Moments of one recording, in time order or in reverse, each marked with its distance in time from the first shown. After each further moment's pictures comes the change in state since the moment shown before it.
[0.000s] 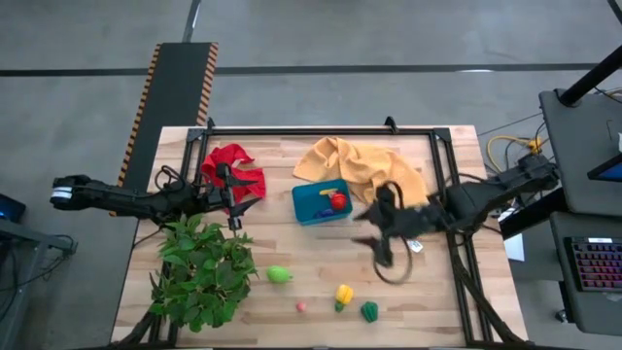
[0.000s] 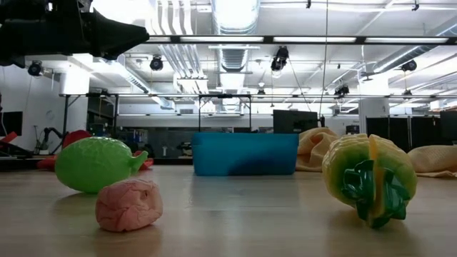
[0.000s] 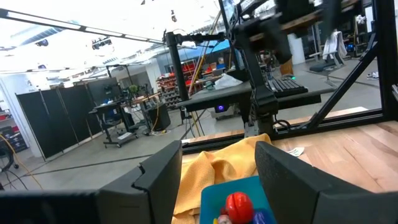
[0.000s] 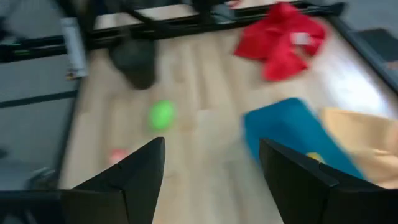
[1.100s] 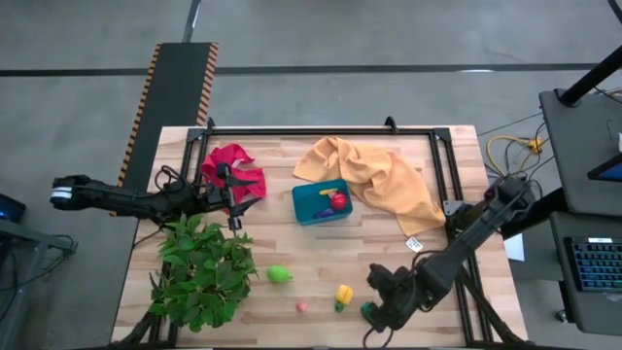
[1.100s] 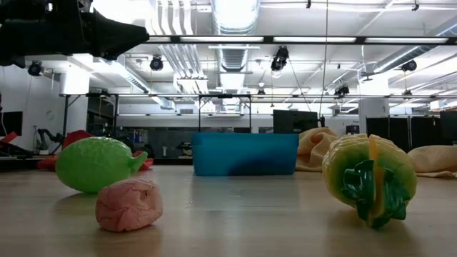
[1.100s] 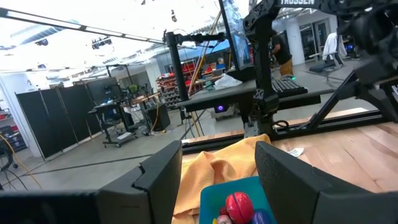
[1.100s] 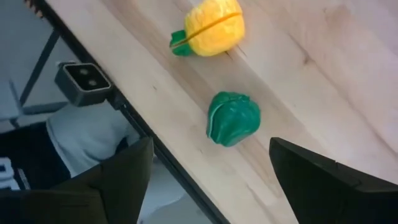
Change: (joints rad) left arm 0.000 0.000 0.000 0.001 0.000 -0.004; right arm 0.342 0.387 0.037 -0.156 -0.265 1.130
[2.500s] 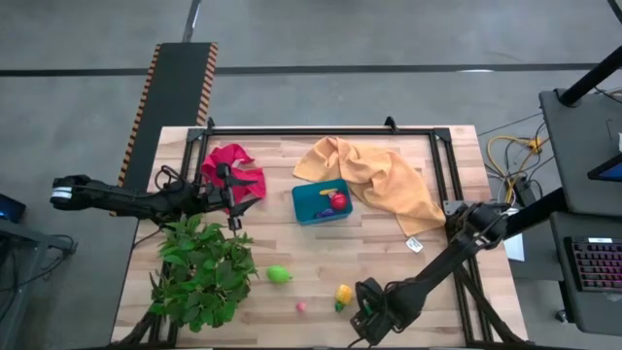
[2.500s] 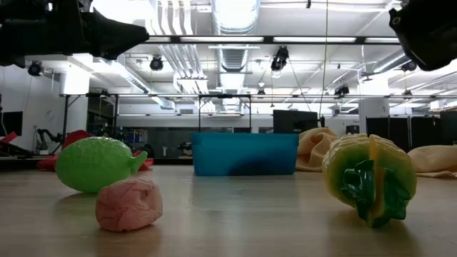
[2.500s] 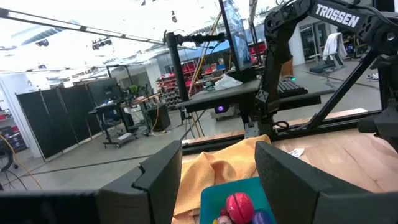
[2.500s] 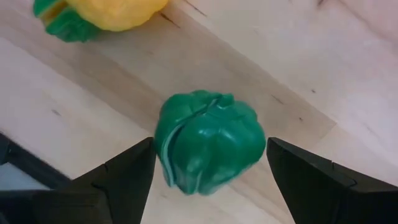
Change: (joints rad) left arm 0.000 0.000 0.000 0.003 0.000 0.001; right arm 0.009 0.313 0.062 0.018 -0.051 0.205
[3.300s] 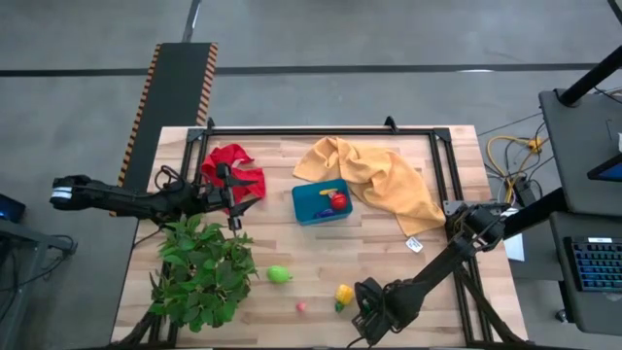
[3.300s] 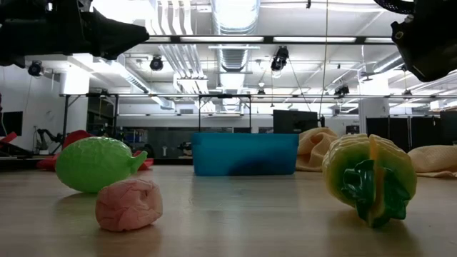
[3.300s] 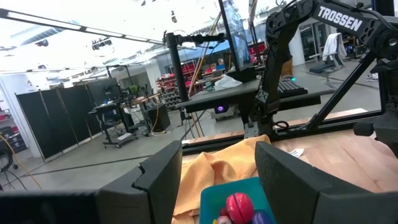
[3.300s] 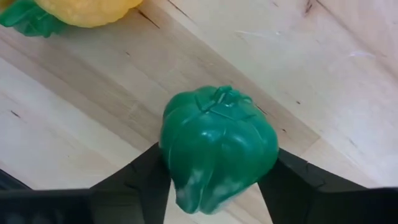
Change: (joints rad) left arm 0.000 0.000 0.000 0.000 0.000 0.000; right arm -0.007 0.035 -0.002 -0.028 0.005 -0.056
